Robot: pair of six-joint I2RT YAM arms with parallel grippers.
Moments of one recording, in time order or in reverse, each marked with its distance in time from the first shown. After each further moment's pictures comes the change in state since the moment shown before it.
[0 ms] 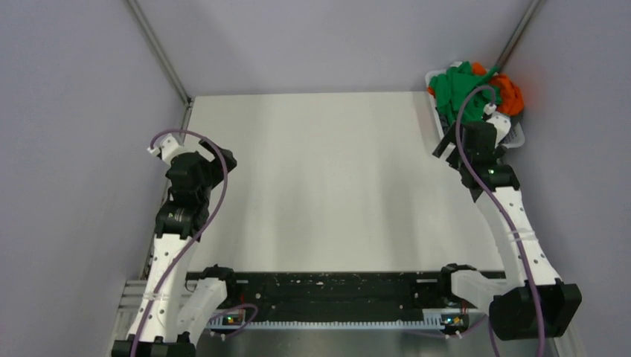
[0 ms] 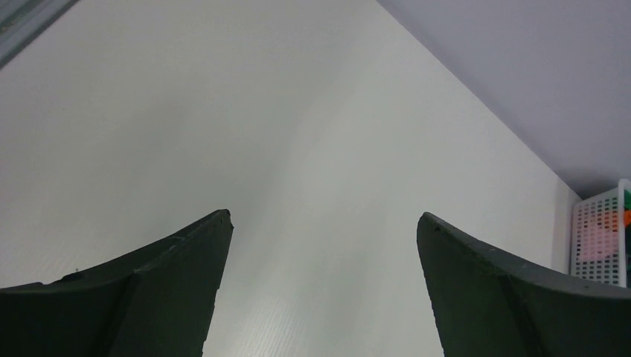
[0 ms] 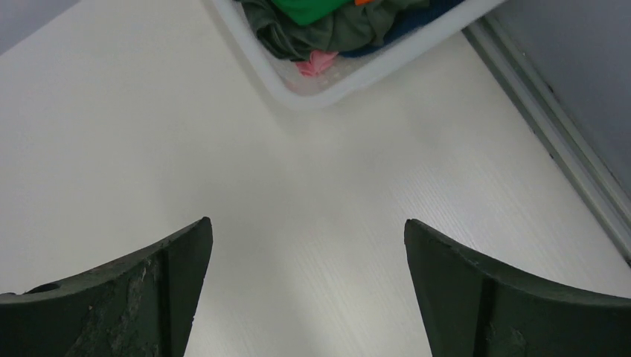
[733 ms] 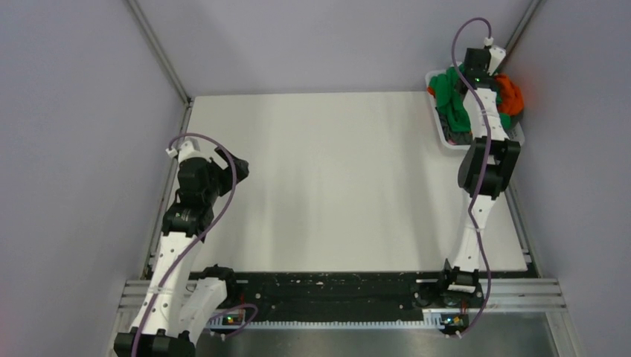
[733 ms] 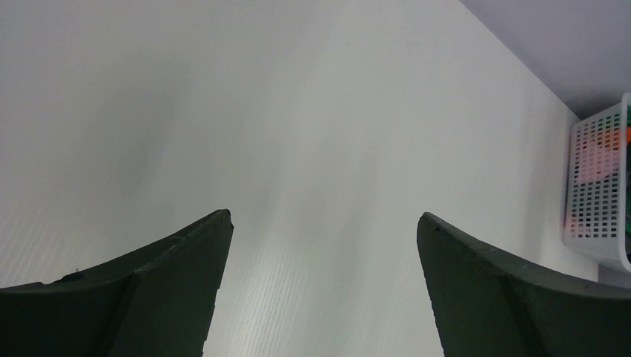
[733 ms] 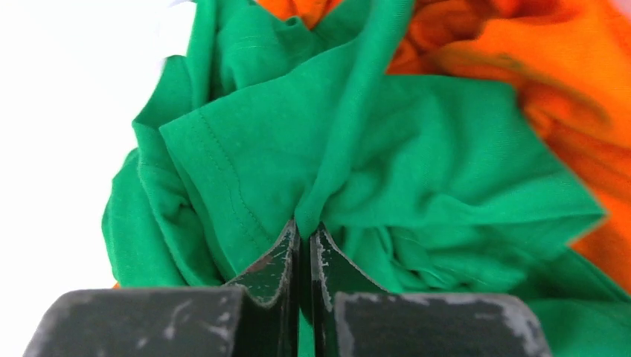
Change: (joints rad) left arm 0.000 0.008 -0.098 0.035 0.190 0.021; right arm -0.180 1.252 1.199 0.114 0.019 -0.108
